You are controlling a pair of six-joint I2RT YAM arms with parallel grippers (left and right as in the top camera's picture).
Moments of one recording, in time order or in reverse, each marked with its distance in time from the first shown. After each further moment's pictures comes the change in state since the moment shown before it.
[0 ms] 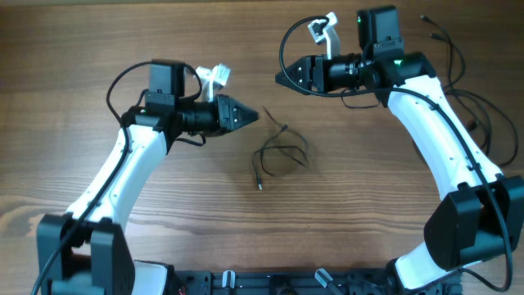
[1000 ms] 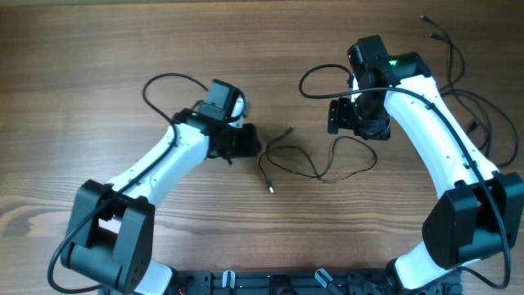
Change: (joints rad) left arm -0.252 0.127 -0.003 -0.143 -0.583 0.012; right arm 0.017 0.011 -0.001 -0.632 0.825 0.199
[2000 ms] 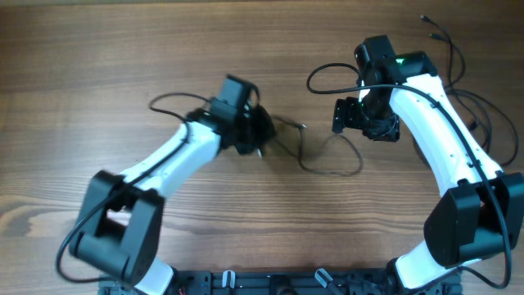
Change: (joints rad) left arm -0.024 0.040 0.028 0.232 0.100 -0.652; right arm -0.032 0.000 0.000 -0.026 0.029 0.010
